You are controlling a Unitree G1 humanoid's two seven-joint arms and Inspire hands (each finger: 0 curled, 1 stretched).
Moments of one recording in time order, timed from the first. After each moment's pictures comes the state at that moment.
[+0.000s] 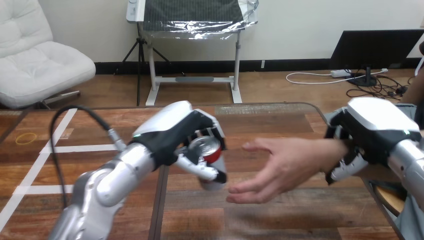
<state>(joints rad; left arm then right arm) -0.30 0.39 -0.26 0.03 0.49 -0.03 -0.39 -0.19 -0.75 0.15 -0.10 -0.71 0.19 0.37</state>
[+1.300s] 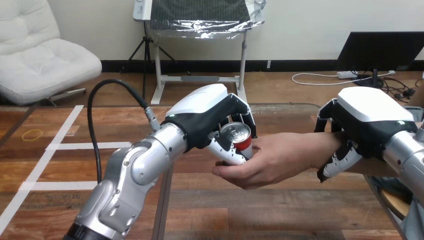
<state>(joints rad) -0.45 0.29 -0.35 0.07 0.57 0.03 -0.40 -0.19 -0.75 0.15 -0.26 -0.73 0.25 0.48</state>
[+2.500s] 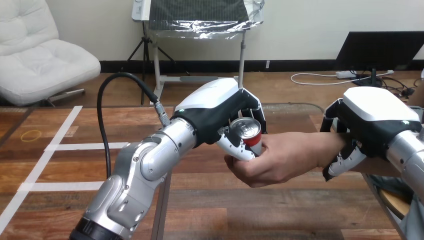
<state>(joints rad) -0.48 0.26 -0.38 0.07 0.58 0.04 -0.39 -0.19 -0.75 0.15 -0.27 -0.76 0.28 0.50</state>
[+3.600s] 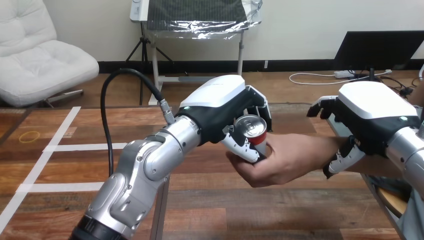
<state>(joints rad) -0.50 0.26 -0.39 0.07 0.61 -0.01 -0.37 -0.19 -0.75 0.12 -0.28 -0.77 0.21 0.49</state>
